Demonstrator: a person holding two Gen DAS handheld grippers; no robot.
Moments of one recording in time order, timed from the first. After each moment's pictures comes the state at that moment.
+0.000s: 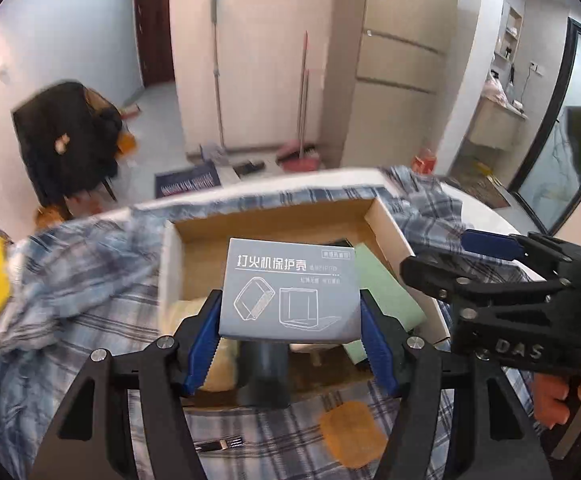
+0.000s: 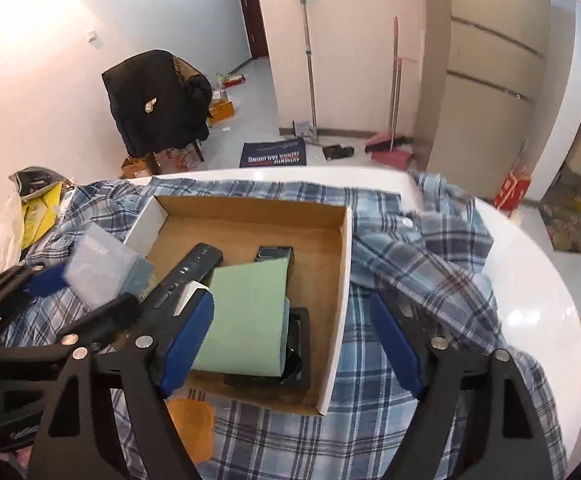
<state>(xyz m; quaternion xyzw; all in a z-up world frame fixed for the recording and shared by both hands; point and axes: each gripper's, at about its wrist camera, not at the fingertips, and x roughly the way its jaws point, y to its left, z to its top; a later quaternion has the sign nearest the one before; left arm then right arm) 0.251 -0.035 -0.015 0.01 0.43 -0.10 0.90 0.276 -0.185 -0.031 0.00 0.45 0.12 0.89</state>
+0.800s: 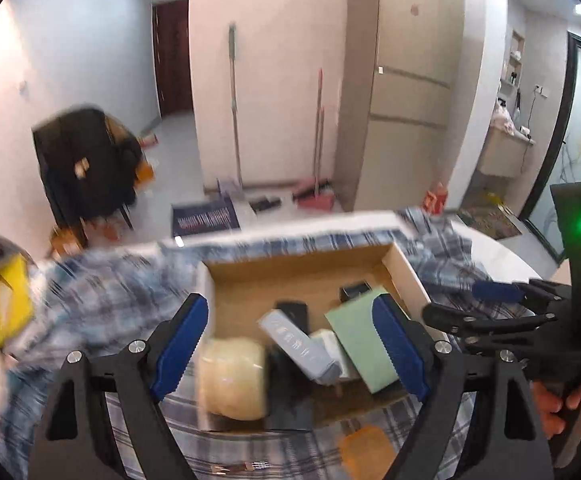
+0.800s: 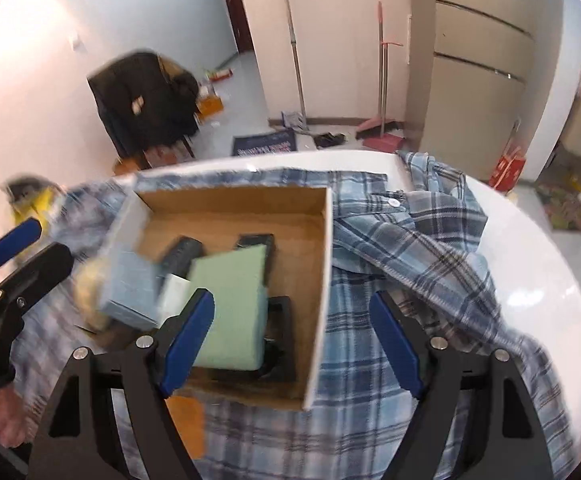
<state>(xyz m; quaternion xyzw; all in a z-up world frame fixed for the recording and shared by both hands) 0.230 -0.017 0.024 0.02 0.34 -0.07 0.94 0.272 -0.202 -0.035 0.04 0.46 0.11 0.88</state>
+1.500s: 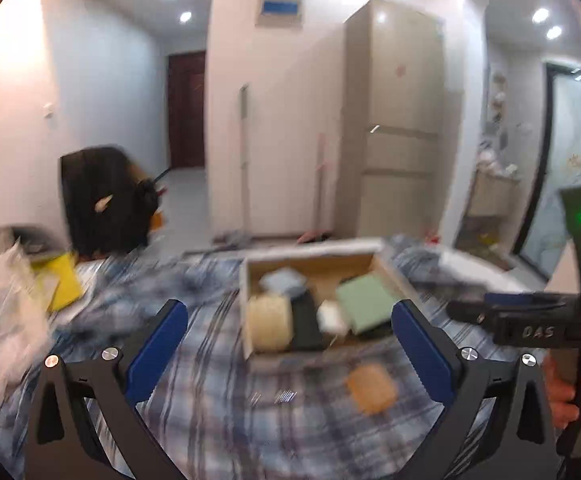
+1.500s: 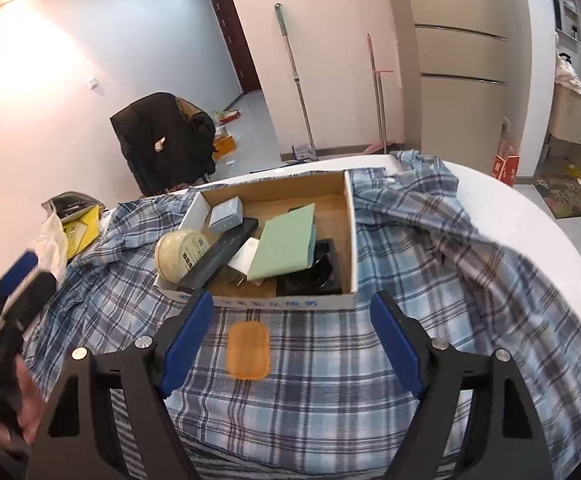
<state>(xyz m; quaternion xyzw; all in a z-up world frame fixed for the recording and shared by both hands) 0.084 0.028 0.035 0.00 0.25 -0.06 0.97 0.147 -0.188 -0.011 0.07 0.39 0.11 0.91</state>
